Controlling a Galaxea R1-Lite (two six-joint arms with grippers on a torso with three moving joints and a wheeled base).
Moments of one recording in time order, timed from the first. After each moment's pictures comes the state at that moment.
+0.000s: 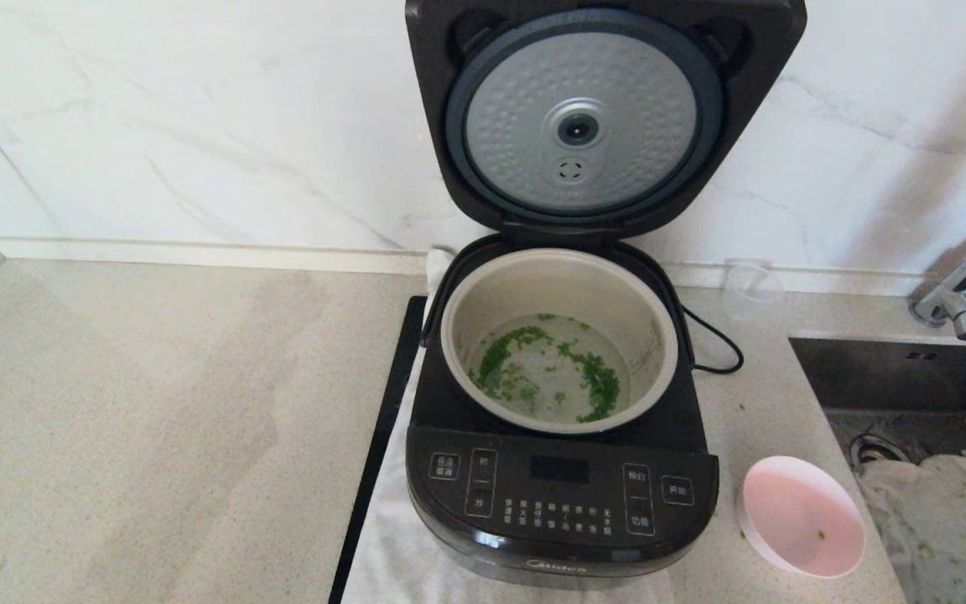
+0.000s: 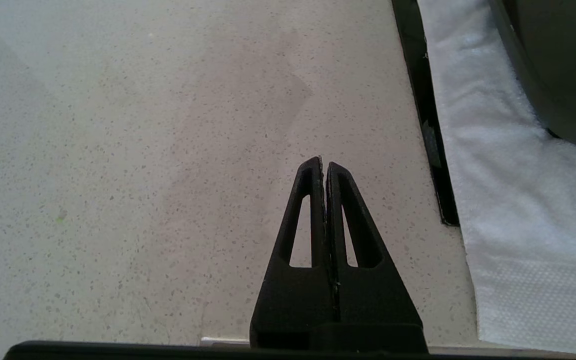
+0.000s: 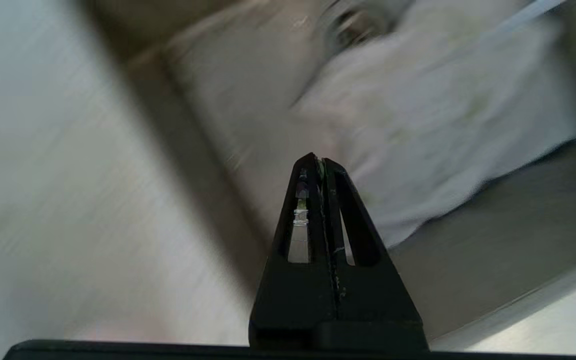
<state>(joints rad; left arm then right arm) 0.00 0.00 0.00 0.01 -0.05 0.09 -0.39 1.64 -0.97 0.03 -0.10 0.22</state>
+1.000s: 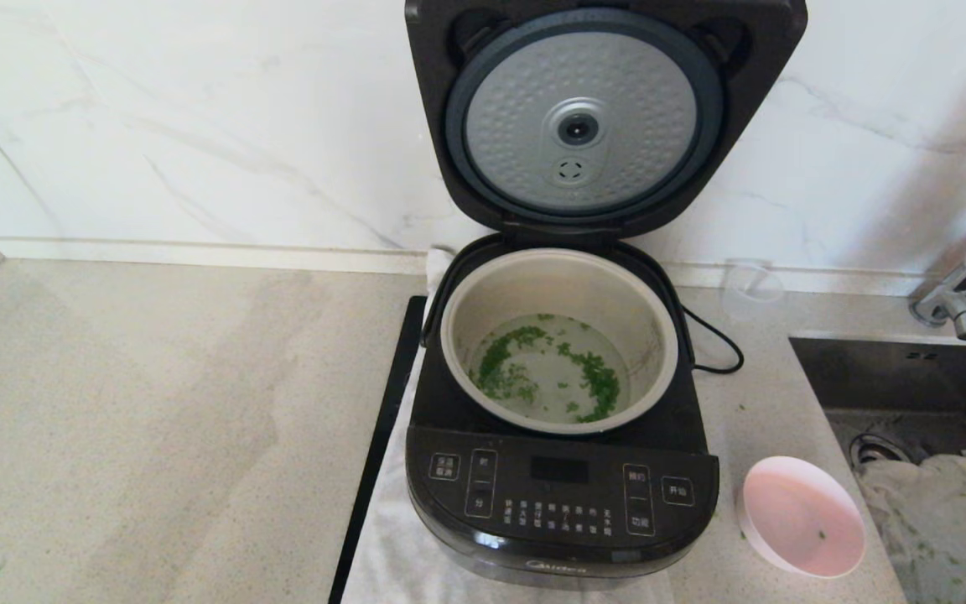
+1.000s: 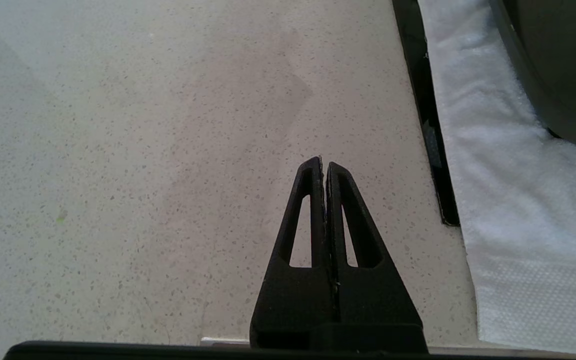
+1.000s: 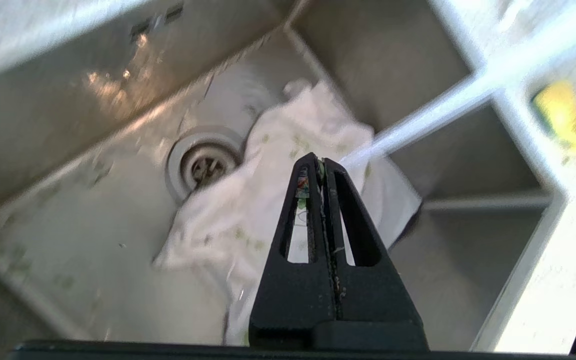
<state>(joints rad) 0.00 0.00 0.00 0.01 -0.05 0.09 -0.46 1.91 -1.10 -0.30 -0.51 0.13</state>
